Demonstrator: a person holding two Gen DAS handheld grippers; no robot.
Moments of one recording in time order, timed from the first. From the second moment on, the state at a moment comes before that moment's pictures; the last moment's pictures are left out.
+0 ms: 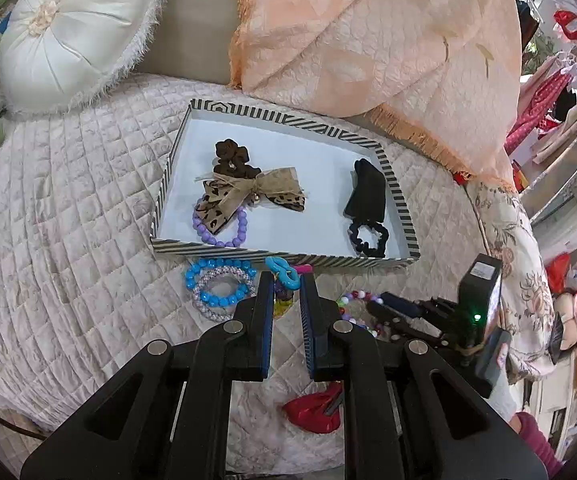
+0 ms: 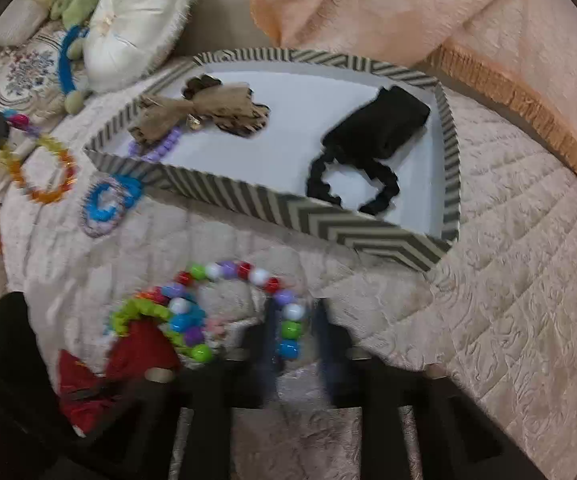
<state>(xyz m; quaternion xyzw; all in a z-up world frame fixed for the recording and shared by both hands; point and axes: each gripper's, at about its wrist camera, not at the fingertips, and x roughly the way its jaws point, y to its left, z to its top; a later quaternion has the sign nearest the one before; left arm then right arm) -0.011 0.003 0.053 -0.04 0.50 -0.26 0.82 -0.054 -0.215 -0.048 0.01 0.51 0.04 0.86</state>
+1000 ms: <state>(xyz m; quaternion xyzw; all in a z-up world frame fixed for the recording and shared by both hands) 0.024 -0.054 0.058 0.00 0.48 -0.25 0.84 -0.023 -0.240 0.071 0.03 0.41 0.06 0.91</state>
